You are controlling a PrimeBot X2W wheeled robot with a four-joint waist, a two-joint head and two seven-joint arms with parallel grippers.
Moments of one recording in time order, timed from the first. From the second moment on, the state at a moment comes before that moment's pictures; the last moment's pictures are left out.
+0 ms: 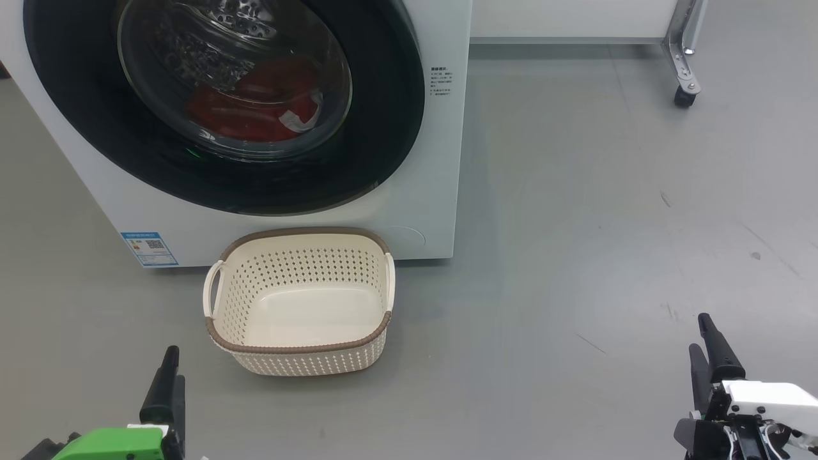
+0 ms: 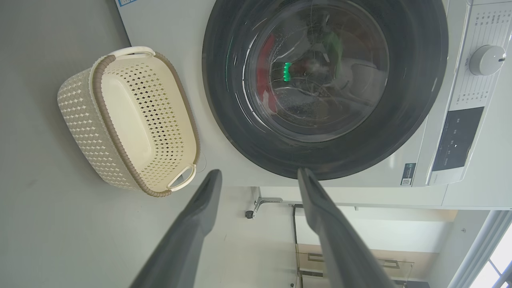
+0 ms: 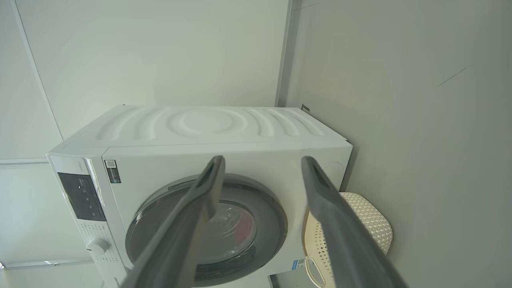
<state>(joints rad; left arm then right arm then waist) 0.00 0.01 0.03 0.30 -1.64 -0.13 0.05 0.01 -0.01 -0.13 0.28 1.57 0.12 0.05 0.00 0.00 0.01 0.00</state>
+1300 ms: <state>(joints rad) -0.02 0.02 0.02 0.14 -1.42 -0.13 -0.09 0.01 -0.02 -0.16 0.08 1.30 0.12 -0.08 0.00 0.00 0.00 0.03</state>
